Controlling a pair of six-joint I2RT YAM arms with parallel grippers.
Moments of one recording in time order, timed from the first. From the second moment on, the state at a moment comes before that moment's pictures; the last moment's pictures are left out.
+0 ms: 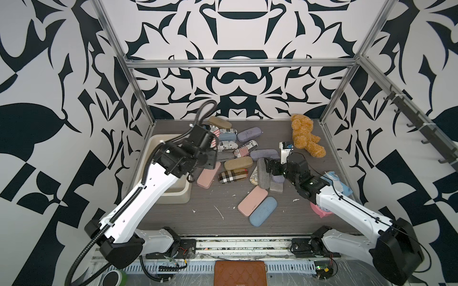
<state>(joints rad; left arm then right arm) -0.57 1.28 1.58 -1.23 -0.24 -0.32 0.52 1.12 0.68 -0.03 0.16 0.35</state>
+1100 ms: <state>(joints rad) -0.04 1.90 1.60 -1.25 -0.09 -0.04 0.49 1.12 0.66 0.00 0.09 0.40</state>
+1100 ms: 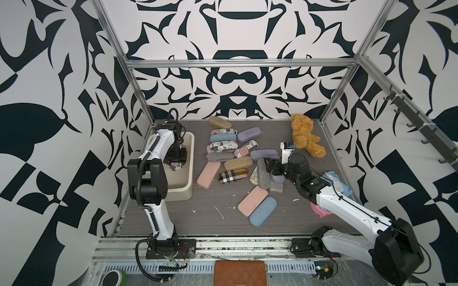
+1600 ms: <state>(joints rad) -0.05 1.93 1.56 -1.19 -0.01 -0.05 0.49 1.11 0.66 0.01 0.08 0.40</state>
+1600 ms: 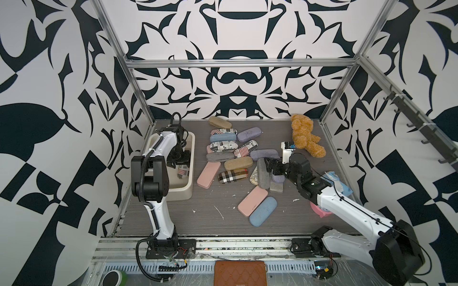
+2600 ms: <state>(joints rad) -0.78 1.78 1.60 -0.98 -0.10 -0.16 0.48 1.03 0.56 0.03 0.27 0.49</state>
